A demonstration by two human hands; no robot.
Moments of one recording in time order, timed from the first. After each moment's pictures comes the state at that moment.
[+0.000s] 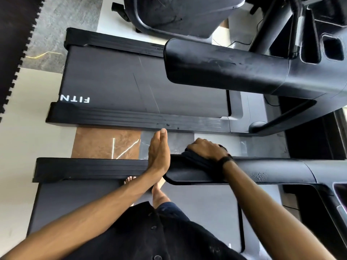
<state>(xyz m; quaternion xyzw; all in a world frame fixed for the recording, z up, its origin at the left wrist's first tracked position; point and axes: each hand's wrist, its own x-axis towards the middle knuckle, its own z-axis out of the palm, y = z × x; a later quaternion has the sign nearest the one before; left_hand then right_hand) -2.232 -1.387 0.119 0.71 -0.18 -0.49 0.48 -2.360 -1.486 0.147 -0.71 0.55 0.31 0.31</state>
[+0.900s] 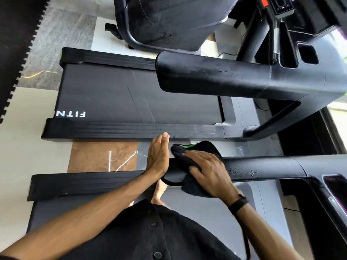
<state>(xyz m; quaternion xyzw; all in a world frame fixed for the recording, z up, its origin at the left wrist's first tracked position) -2.232 -1.389 0.119 0.71 -0.28 -0.46 0.46 -2.401 -1.406 0.179 -0.87 0.45 -0.01 0.21</state>
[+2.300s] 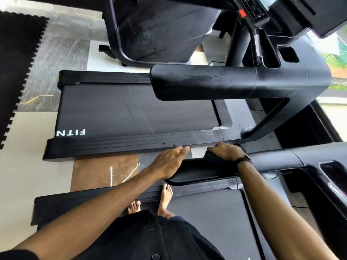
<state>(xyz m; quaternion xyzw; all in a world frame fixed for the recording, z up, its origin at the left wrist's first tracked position) -2.220 -1.393 0.123 0.62 -0.60 -0.49 0.14 -2.428 -1.490 0.167 -0.68 0.64 0.27 0.23</state>
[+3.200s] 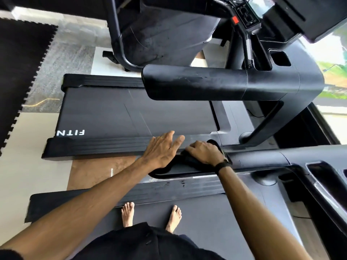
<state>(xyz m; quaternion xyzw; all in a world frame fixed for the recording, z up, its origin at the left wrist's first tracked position) -2.249 -1.405 0.143 0.68 -0.63 -0.34 0.16 -2.423 -1.467 0.155 -0.79 0.55 0.19 0.19</state>
